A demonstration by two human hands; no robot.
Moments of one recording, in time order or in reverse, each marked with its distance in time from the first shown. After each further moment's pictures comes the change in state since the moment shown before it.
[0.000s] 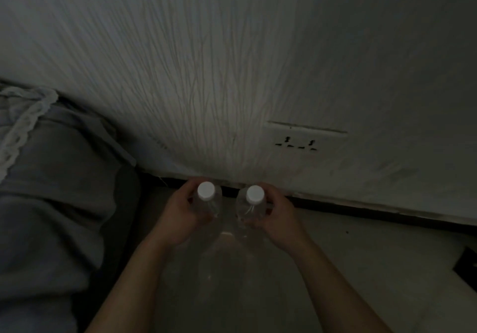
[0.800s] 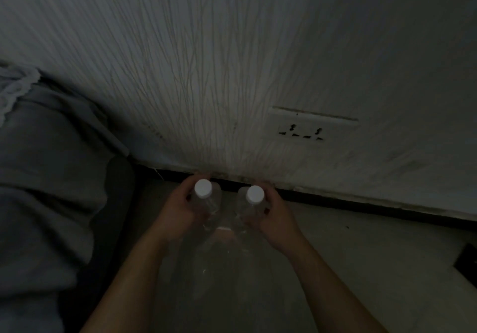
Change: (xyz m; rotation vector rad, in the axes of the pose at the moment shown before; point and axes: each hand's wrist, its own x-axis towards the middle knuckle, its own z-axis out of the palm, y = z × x) left_hand 0.011 -0.034 0.011 -0.078 -0.006 -0.007; right_hand 0.003 0.033 0.016 0.049 0.000 0.026
